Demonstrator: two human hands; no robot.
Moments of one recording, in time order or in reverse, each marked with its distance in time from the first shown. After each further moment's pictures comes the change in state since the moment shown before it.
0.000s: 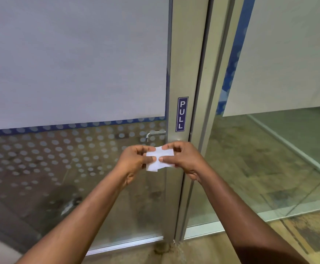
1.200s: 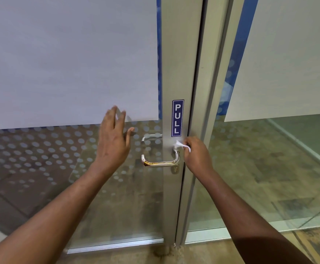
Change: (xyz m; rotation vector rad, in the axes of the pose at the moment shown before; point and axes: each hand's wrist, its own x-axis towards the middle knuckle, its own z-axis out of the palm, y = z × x) left_hand 0.056 0.021 -0.008 1.211 0.605 0.754; right_hand 0.073 0.047 -0.071 -0.803 0.378 -0.353
